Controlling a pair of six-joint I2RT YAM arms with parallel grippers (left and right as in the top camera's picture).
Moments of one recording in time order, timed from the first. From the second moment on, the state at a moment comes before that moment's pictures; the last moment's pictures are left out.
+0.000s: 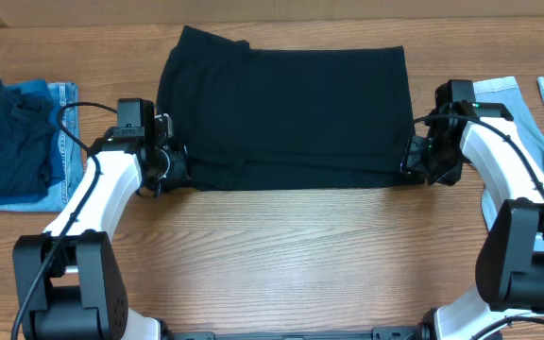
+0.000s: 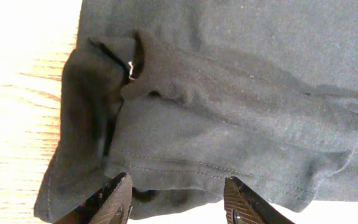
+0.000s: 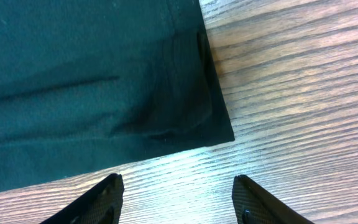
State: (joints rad) left arm 0.02 1.69 1.06 -0.63 0.15 -0.19; right arm -0.07 1.80 1.27 -1.00 -0.07 0.23
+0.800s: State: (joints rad) left arm 0.02 1.78 1.06 -0.58 0.06 -0.20; right arm -0.07 1.80 1.27 -1.00 -0.07 0.23
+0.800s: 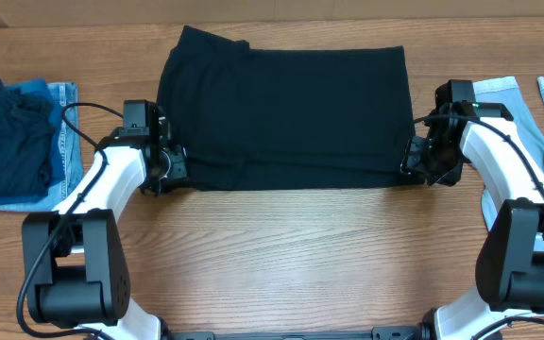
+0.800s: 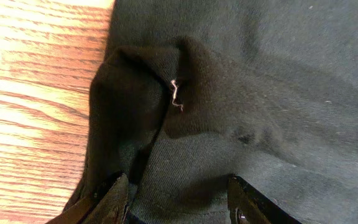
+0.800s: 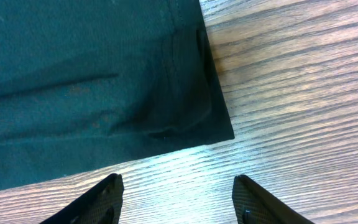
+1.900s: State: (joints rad) left arm 0.02 1.79 1.10 -0.62 0.12 -0.21; right arm -0.07 1.80 1.27 -1.00 -0.07 0.23
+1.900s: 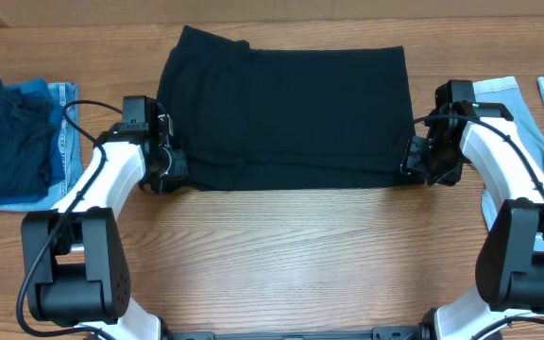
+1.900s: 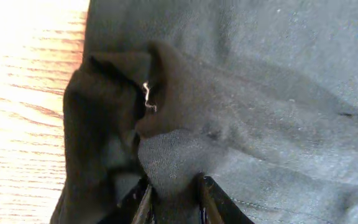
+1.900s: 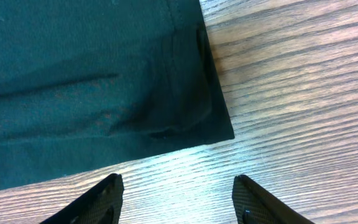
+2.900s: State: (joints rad) left arm 0.01 1.86 1.34 -0.46 0.24 -0.21; right arm -0.07 1.80 1.27 -0.99 -0.07 0.23
